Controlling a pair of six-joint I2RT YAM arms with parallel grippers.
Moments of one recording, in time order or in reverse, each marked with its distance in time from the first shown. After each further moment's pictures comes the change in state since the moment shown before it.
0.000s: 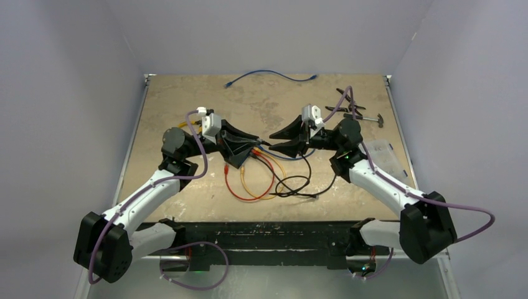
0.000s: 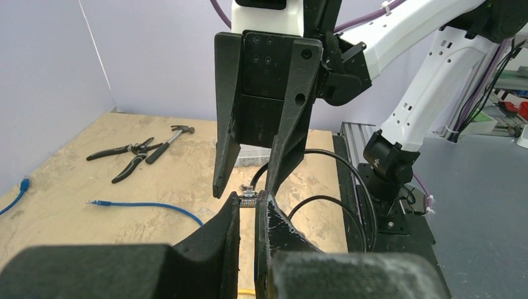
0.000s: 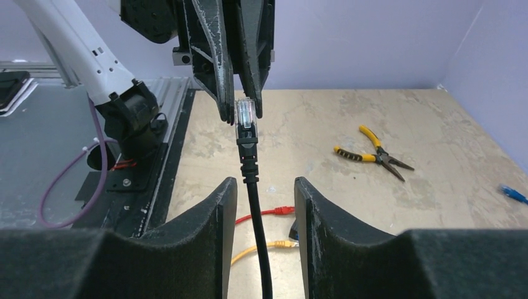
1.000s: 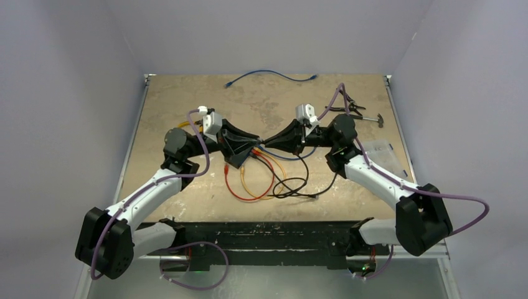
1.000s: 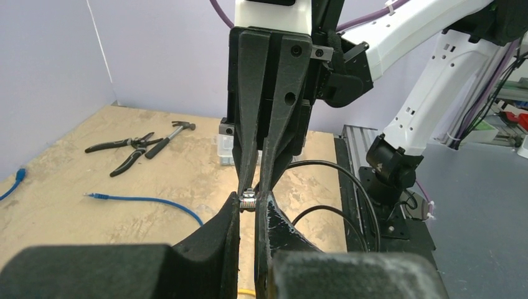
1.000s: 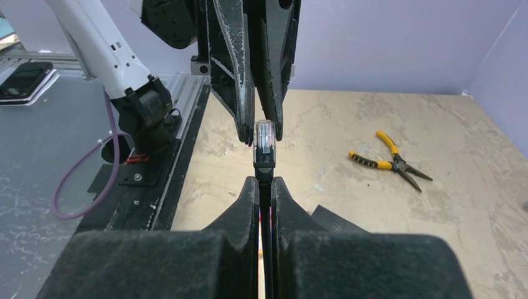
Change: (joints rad) left arm 0.000 0.031 -0.019 0.055 -0.013 -0.042; right arm 0.026 0.074 0.044 0.041 -0.068 0.021
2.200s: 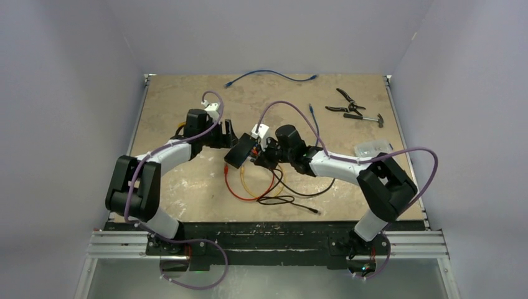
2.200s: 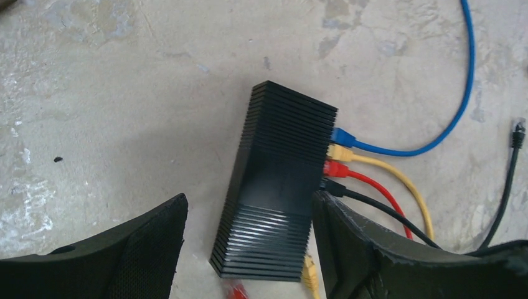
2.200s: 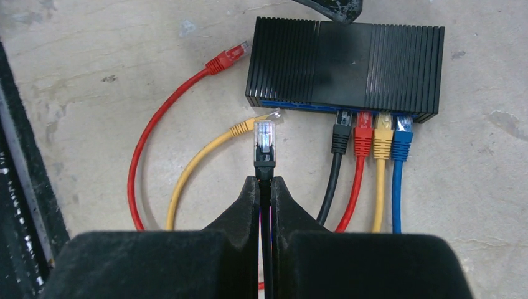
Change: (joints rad) left arm 0.194 0.425 0.184 -0.799 -0.618 0.084; right arm 0.249 0.322 0.129 -0.635 0.698 -0.284
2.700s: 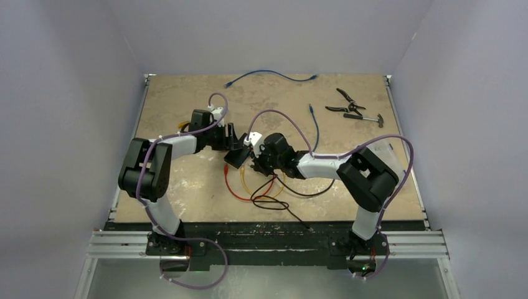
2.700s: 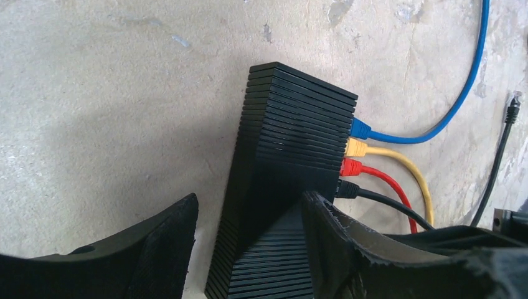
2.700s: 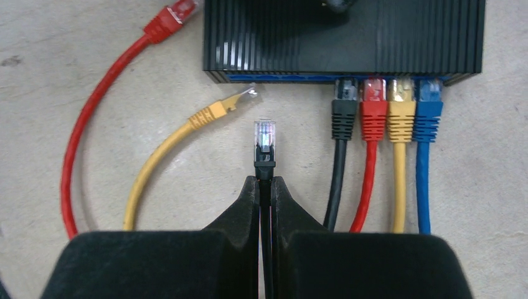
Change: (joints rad) left arm 0.033 0.227 0.086 -0.015 0.150 0.007; right arm 0.065 0.162 0.036 0.010 0.176 0.019
